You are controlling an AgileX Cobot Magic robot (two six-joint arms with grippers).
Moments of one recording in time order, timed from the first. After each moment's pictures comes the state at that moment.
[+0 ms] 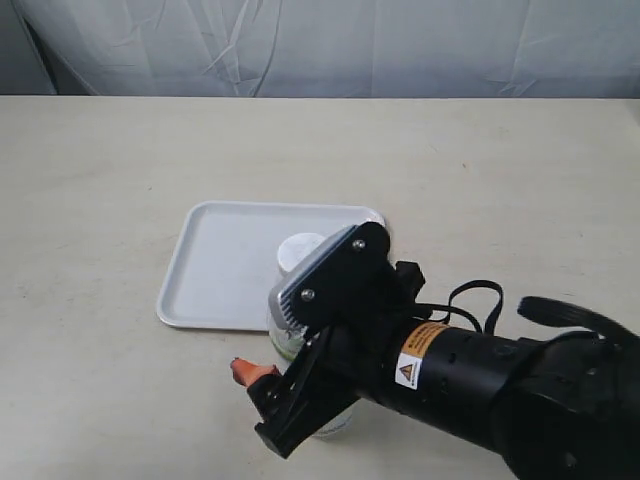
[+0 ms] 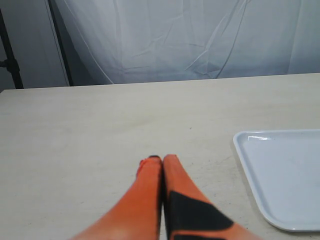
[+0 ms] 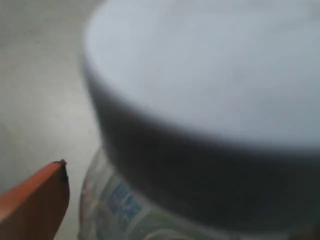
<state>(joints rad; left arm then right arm) -0.05 0.01 0.00 -0.03 0.23 0.03 1.23 1.50 -0.50 0.43 -0.39 -0.34</state>
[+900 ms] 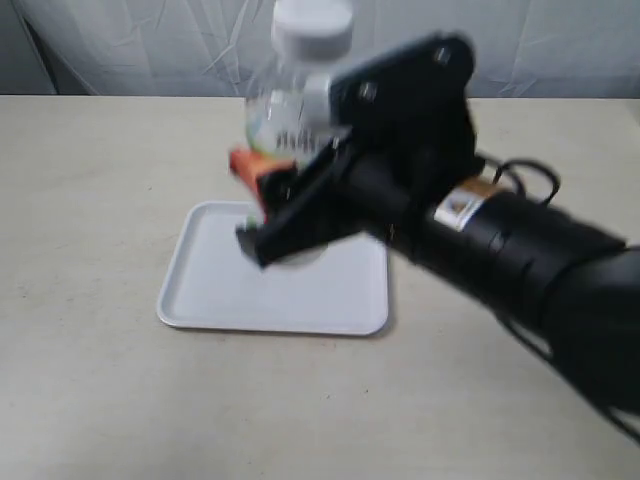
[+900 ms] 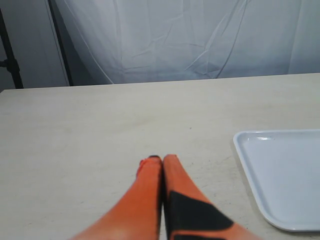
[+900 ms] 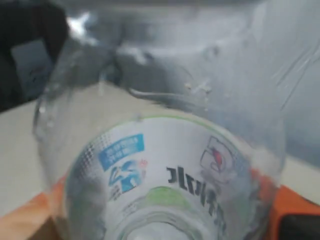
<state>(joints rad) -0.05 0.01 0.00 -0.03 0.23 0.03 1.16 1.30 -0.66 0.67 -0.51 -0.61</state>
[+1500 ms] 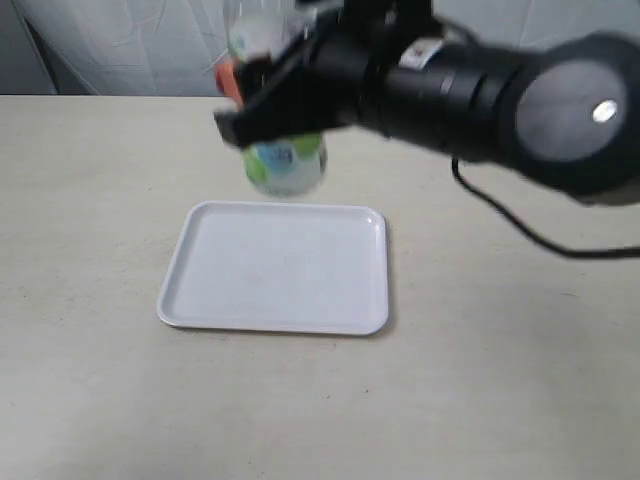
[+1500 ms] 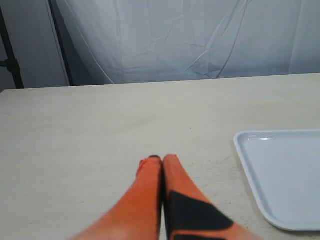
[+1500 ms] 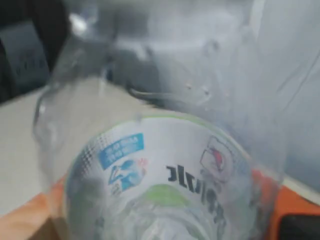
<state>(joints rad) -0.05 0.01 0.00 -0.03 0.23 0.03 0.98 1.40 -0.96 0.71 -0.18 -0.74</state>
